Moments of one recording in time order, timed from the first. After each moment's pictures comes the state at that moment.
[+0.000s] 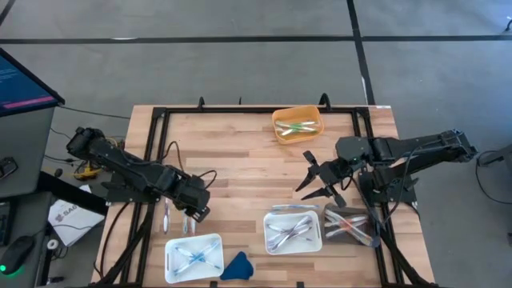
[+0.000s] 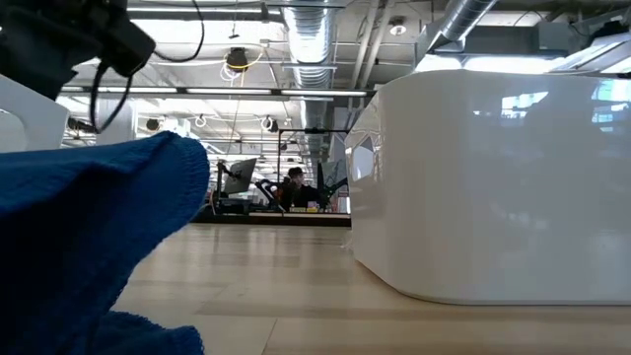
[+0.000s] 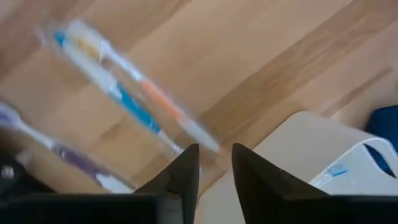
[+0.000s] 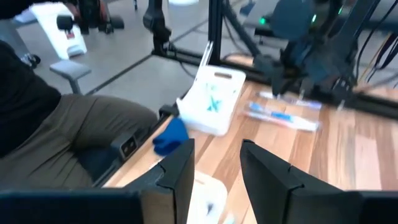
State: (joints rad) left arm -0.40 1.30 0.95 -1.03 0.06 -1.32; right arm 0.15 1.05 0.97 -0.29 -0.34 -0.13
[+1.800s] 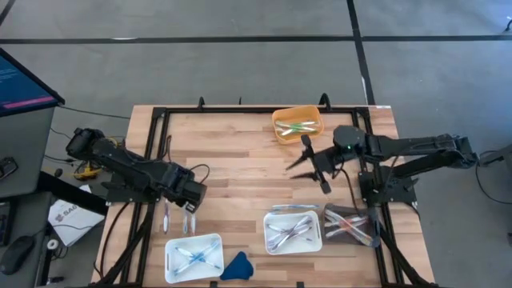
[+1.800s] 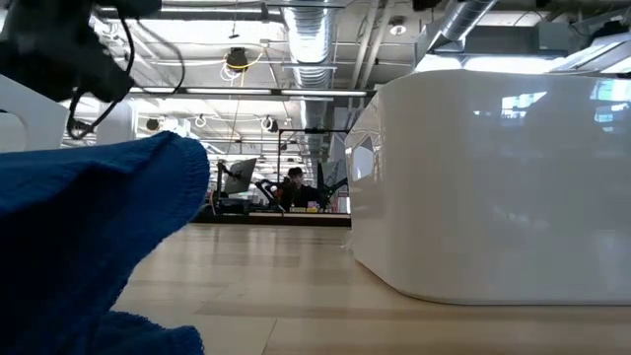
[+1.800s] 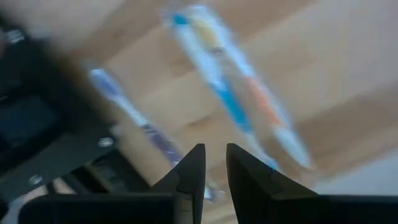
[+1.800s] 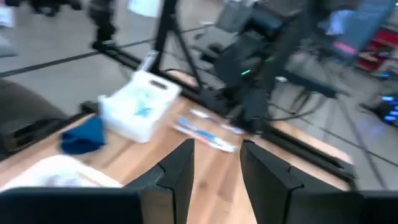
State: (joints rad) left arm -0.32 1.30 0.88 -1.22 0.06 -1.35; right arm -0.01 1.05 0.84 -0.03 -0.34 -0.42
